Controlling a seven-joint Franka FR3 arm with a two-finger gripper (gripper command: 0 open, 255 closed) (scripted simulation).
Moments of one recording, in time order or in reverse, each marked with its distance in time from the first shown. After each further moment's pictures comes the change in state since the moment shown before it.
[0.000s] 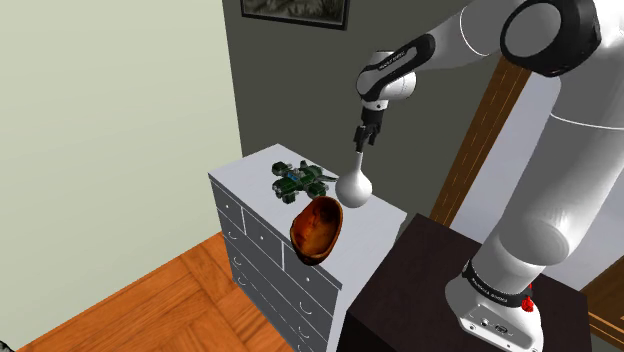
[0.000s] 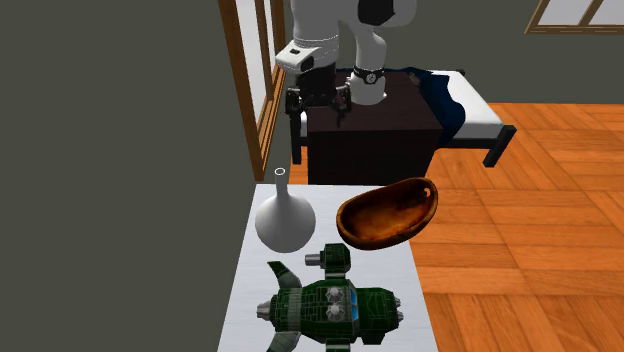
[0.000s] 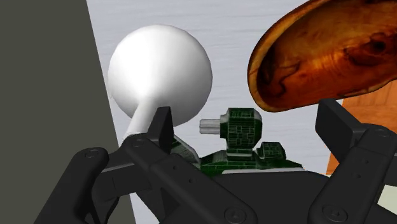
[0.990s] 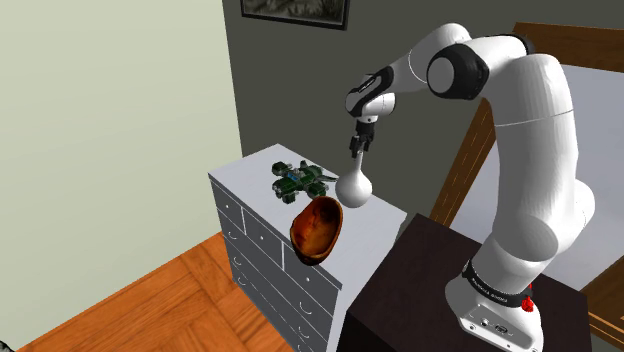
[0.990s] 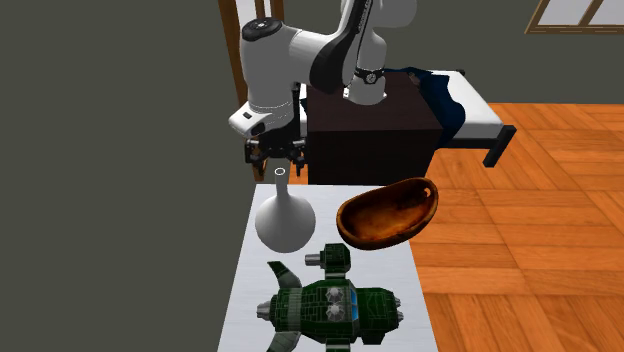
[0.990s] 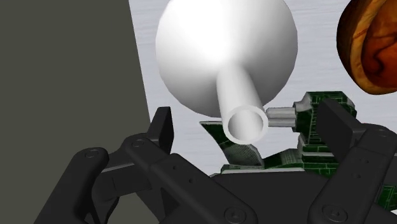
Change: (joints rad) arm -0.117 0.432 0.006 0.366 0.101 0.046 -0.109
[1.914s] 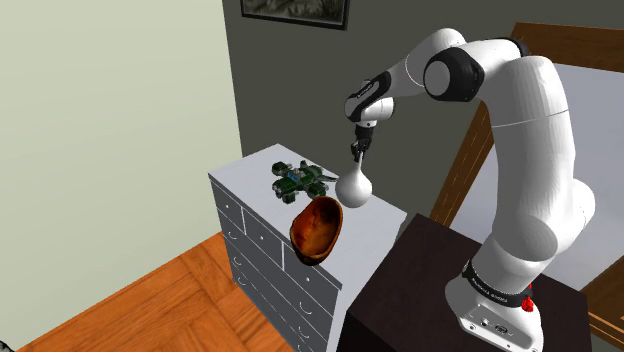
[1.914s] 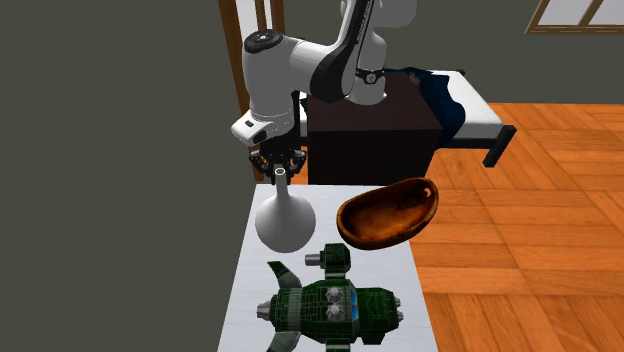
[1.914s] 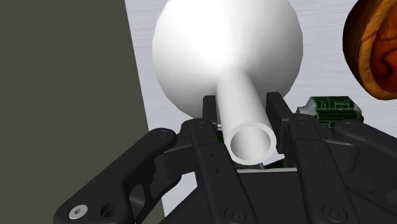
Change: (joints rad) arm -0.004 0.029 0.007 -0.006 0.010 0.035 -0.006
